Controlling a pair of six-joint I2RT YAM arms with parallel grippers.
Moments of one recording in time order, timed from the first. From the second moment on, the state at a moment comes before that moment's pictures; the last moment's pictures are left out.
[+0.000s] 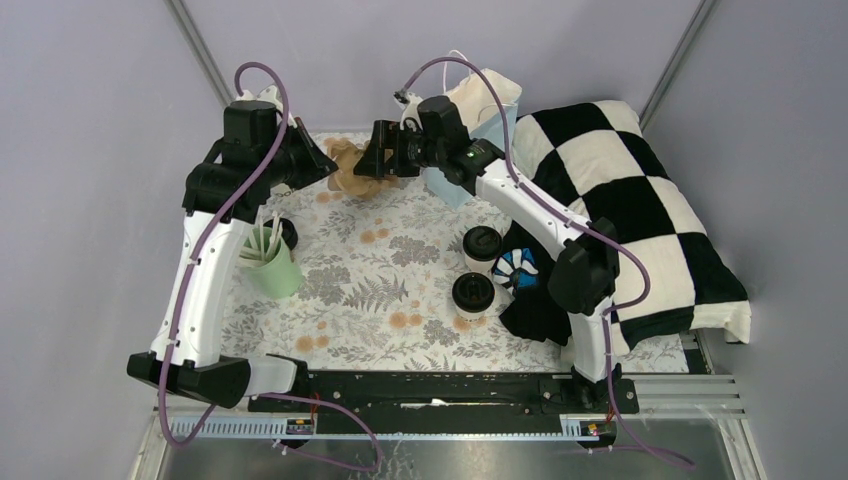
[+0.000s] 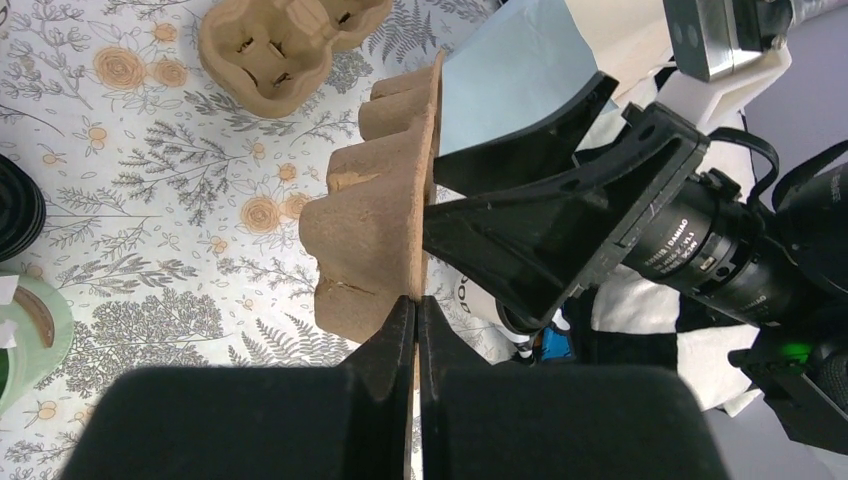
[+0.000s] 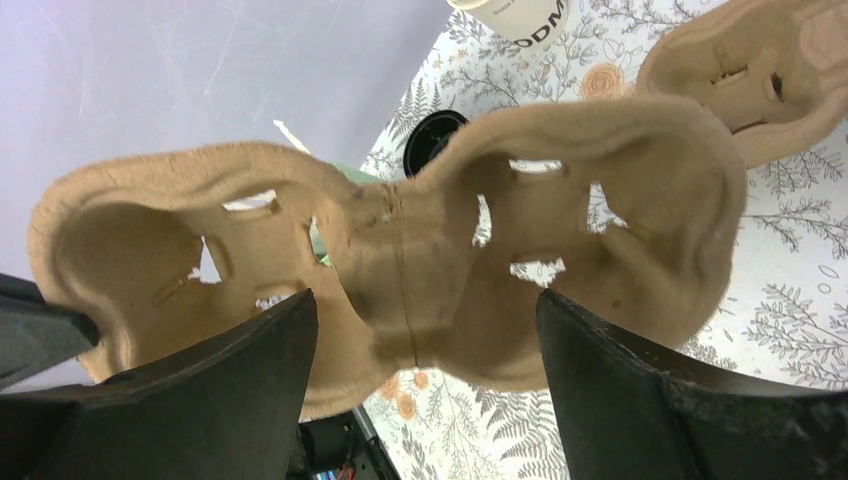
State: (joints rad) left arm -0.22 1.30 1.73 -0.98 0.13 -0.59; right arm 0.71 2.03 2.00 -0.37 -0.41 0.60
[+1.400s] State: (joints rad) left arm -0.24 1.30 1.77 -0.98 0.12 -0.52; right arm 0.71 1.87 1.73 -0.33 -0.46 0.63
